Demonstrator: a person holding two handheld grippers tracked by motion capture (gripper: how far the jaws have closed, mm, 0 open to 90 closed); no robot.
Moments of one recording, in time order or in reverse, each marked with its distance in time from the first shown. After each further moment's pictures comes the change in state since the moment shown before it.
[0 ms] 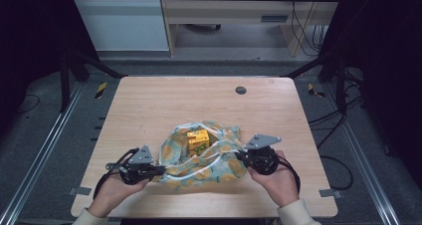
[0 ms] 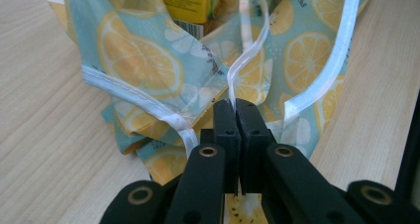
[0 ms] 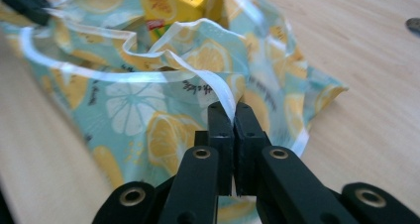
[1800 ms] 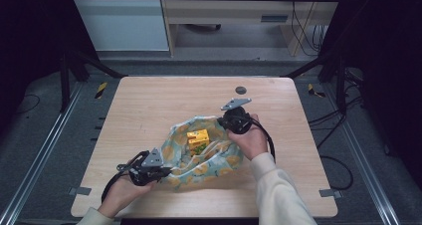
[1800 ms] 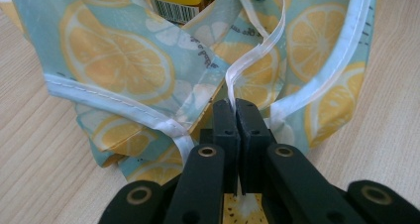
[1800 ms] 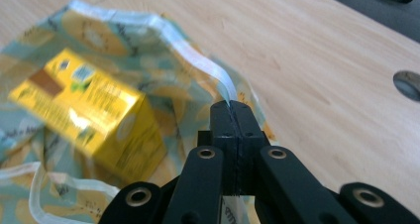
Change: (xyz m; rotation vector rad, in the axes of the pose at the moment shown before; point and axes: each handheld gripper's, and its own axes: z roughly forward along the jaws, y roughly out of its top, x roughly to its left) left arm -0.003 0.002 0.025 0.062 0.043 0.040; right arm -0.048 0.086 0.090 0.005 -0.063 0.019
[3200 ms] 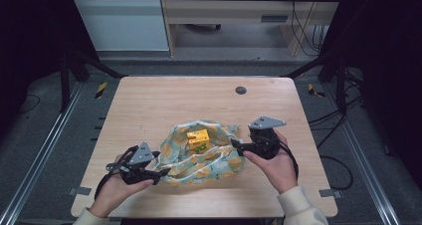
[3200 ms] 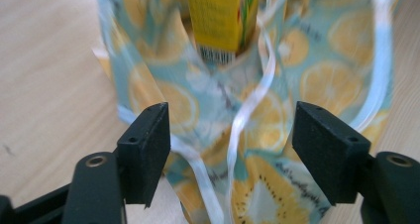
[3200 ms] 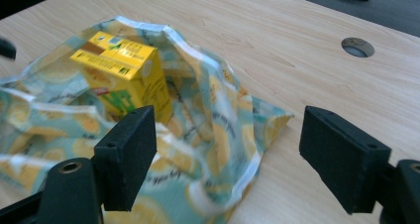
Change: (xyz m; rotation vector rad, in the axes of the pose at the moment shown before) left arm 0.006 0.004 -0.029 -0.171 0.097 -0.042; right arm 0.015 -0.058 -0.088 -0.093 -0.065 0.116
